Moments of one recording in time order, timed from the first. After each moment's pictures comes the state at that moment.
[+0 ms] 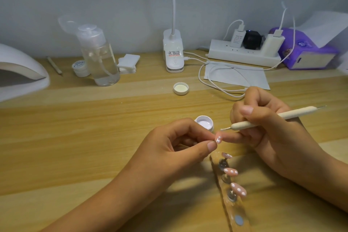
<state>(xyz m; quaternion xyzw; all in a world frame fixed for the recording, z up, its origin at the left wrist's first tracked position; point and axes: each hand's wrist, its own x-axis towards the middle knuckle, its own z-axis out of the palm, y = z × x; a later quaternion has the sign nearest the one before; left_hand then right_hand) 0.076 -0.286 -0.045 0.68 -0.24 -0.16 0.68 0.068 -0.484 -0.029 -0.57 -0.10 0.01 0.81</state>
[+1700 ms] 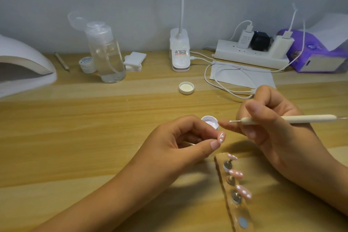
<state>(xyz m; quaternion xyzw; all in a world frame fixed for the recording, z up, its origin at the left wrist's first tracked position) 0.077 -0.286 -0.044 0.66 -0.23 -0.17 0.70 0.069 -0.482 -0.031 -0.61 -0.13 -0.02 0.79</state>
